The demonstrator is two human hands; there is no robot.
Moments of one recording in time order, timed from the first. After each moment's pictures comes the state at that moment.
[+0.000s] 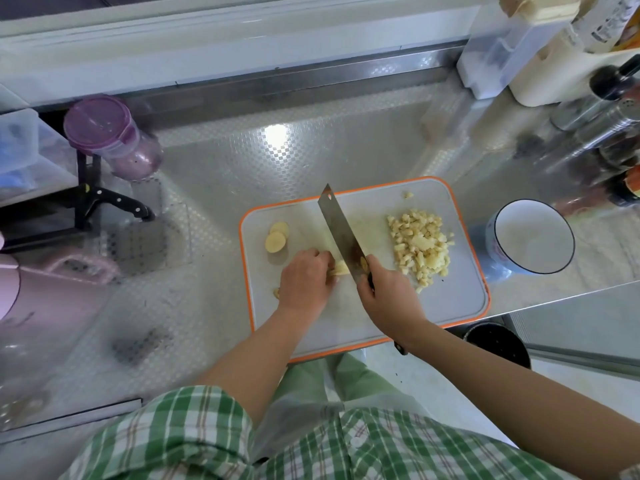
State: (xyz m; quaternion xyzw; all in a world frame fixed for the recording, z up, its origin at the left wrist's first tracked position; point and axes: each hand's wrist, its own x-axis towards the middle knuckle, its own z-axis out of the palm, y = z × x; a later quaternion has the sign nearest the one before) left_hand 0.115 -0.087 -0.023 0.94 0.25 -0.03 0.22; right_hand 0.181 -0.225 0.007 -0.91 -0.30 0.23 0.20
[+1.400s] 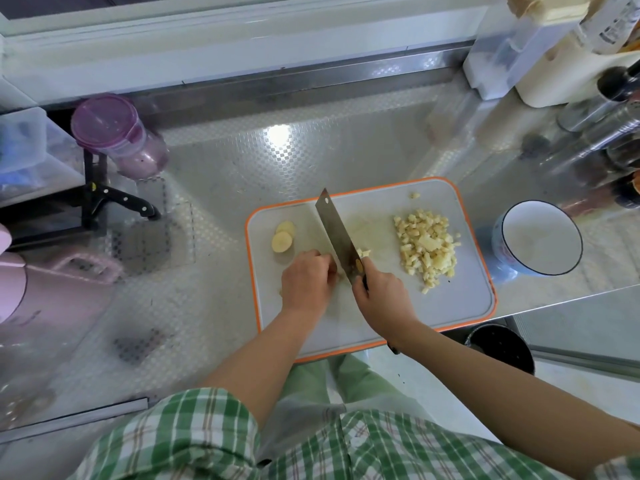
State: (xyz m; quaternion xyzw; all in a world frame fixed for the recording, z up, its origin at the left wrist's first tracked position) left_hand 0.111 -0.082 -0.021 0.93 0.28 -0.04 0.24; right_hand 0.172 -0.210 -0.003 -0.91 -0.28 0.24 0.19
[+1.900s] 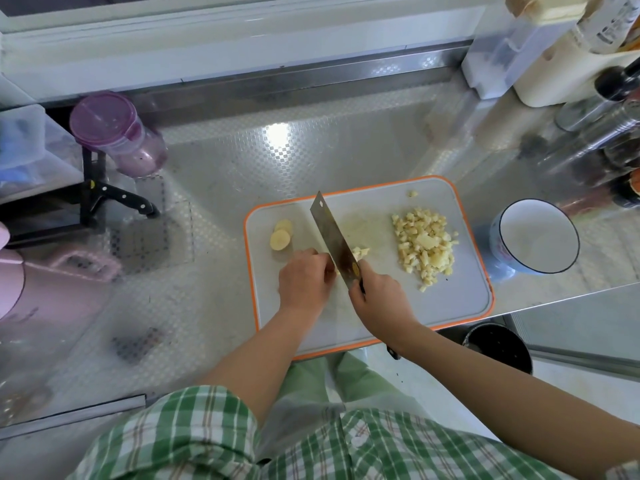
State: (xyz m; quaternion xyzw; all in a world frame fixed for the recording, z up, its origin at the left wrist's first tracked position) left_hand 0.109 -0.084 -0.022 0.93 0.29 -0.04 0.23; right_hand 0.166 -0.214 -0.002 -0.90 -0.30 0.26 0.19
